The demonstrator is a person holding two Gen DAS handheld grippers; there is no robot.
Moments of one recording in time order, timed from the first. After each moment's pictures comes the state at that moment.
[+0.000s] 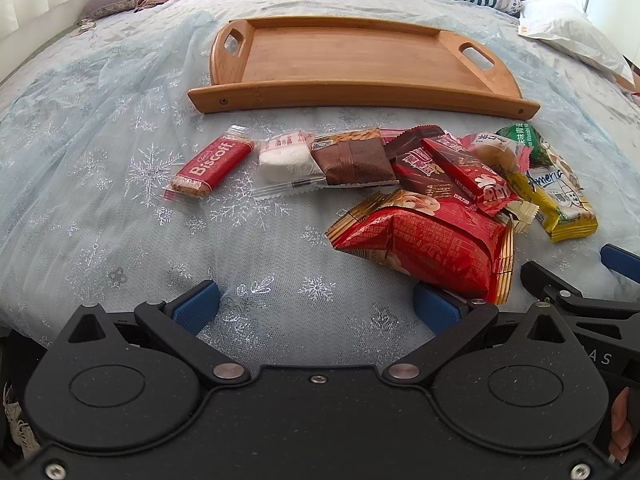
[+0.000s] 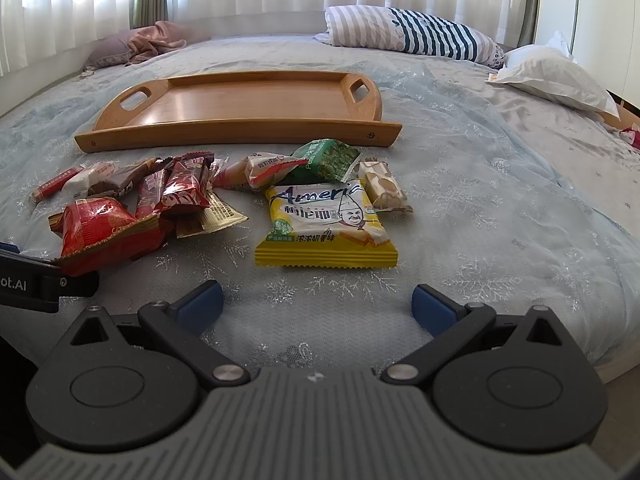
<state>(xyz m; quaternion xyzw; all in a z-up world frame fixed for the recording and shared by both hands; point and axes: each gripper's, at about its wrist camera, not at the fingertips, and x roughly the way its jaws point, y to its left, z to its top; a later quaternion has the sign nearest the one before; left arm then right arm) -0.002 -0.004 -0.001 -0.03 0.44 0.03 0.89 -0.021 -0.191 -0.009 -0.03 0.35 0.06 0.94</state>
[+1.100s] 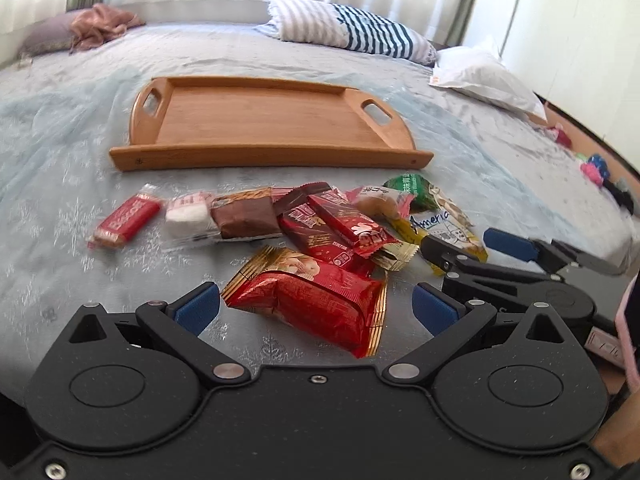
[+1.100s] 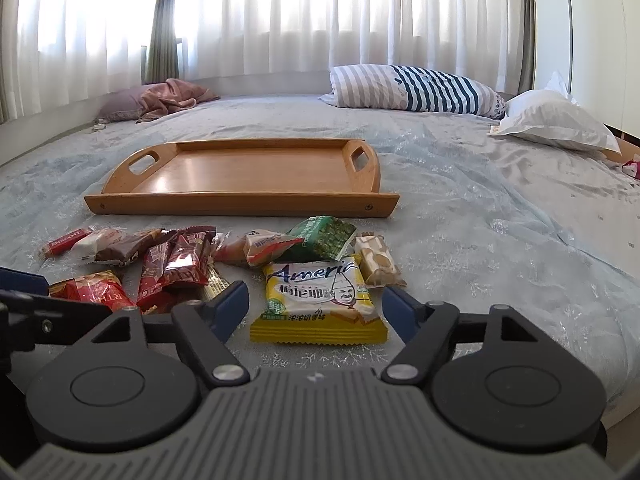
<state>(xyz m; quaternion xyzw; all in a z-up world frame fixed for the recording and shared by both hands) -0.026 -0.026 0.024 -0.05 0.35 -0.09 0.93 -0.018 -0.200 0.002 -0.02 0.25 0.08 0.96</state>
